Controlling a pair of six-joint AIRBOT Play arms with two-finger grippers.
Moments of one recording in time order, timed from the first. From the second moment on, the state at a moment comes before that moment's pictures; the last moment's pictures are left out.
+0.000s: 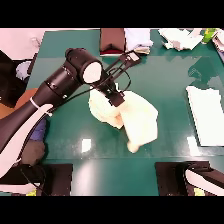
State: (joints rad) left arm -0.79 -1.49 1.73 1.54 -1.31 -1.41; right arm 0.02 -1.13 1.93 -1.28 1.38 1.67
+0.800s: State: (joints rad) left arm -0.34 -1.68 1.54 1.40 -1.21 -1.59; right arm 0.06 -1.22 1.93 -1.28 1.49 1.67
